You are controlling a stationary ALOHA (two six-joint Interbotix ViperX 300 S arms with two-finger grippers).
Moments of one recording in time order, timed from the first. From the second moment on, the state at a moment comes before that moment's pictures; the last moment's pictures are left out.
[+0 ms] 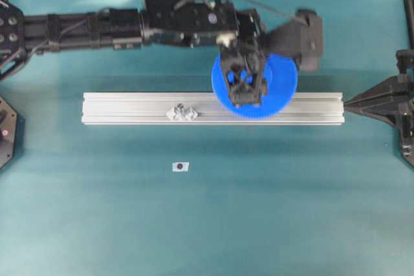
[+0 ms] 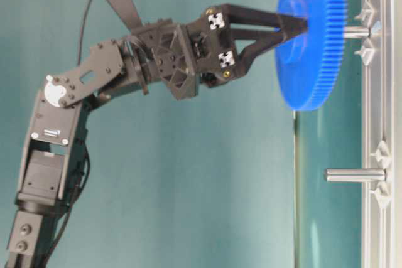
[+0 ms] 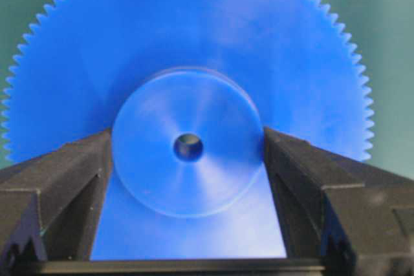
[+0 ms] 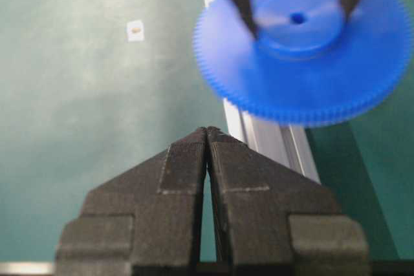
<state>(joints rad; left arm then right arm) 0.18 0.49 -0.35 0.02 1.02 0.19 -0.05 -1.10 1.29 0.03 0.20 0.15</state>
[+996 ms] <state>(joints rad) 0.10 0.50 -0.35 0.02 1.02 0.13 -0.05 -1.10 1.30 0.03 0.20 0.15</state>
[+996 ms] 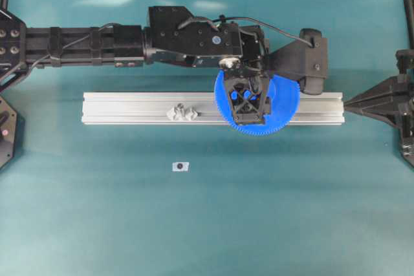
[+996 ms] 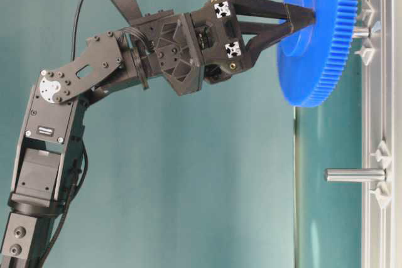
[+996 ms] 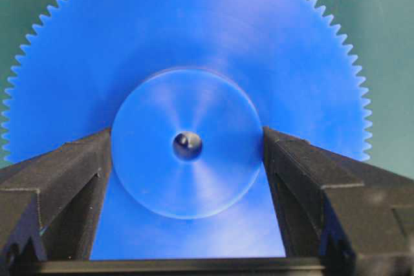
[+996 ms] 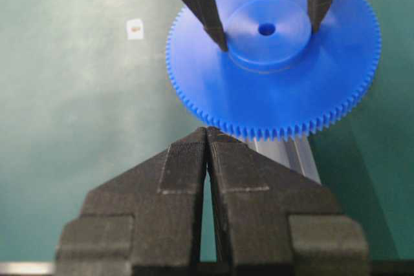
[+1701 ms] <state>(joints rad) 0.15 0.47 -0.28 0.02 1.01 0.13 -0.05 -1.11 1.30 0.02 0.20 0.15</state>
